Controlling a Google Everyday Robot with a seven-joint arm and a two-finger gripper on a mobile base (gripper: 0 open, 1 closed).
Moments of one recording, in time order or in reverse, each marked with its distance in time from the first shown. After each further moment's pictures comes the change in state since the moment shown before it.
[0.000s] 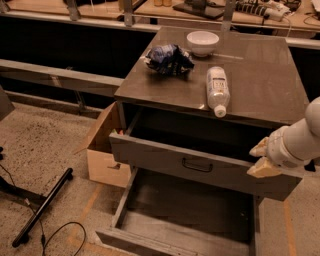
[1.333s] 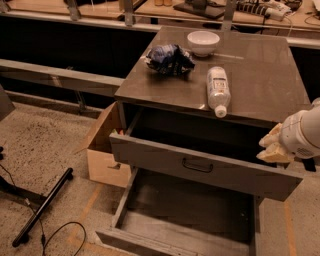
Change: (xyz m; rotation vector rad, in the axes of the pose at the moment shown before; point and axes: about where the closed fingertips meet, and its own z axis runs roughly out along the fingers) arm -0.003 -0.018 -0.058 0.089 -0.010 0.034
